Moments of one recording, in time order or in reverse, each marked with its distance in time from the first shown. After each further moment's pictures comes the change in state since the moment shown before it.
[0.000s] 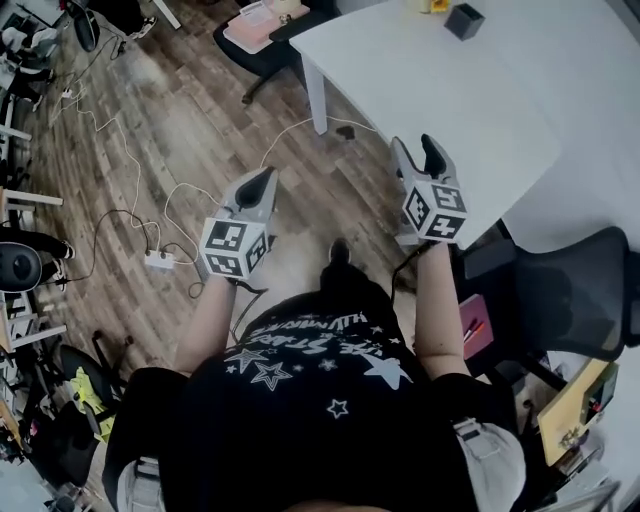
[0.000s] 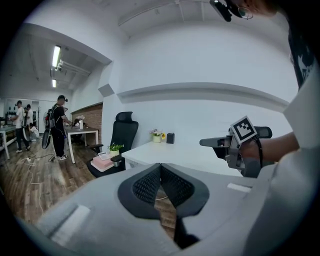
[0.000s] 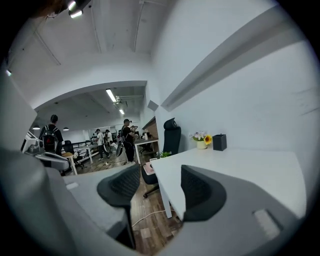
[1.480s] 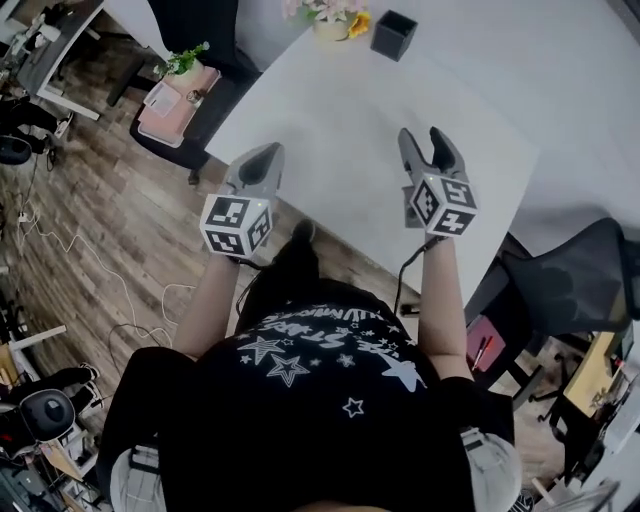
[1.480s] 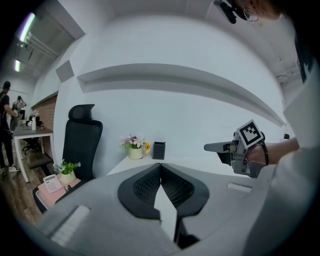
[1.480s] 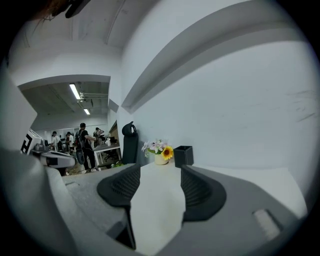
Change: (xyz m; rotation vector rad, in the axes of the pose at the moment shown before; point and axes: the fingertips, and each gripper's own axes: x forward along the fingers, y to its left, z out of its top) left arm 0.373 0.023 0.123 0.077 -0.018 -0.374; right arm 0.157 -0.231 0.077 0.077 -0.036 -0.375
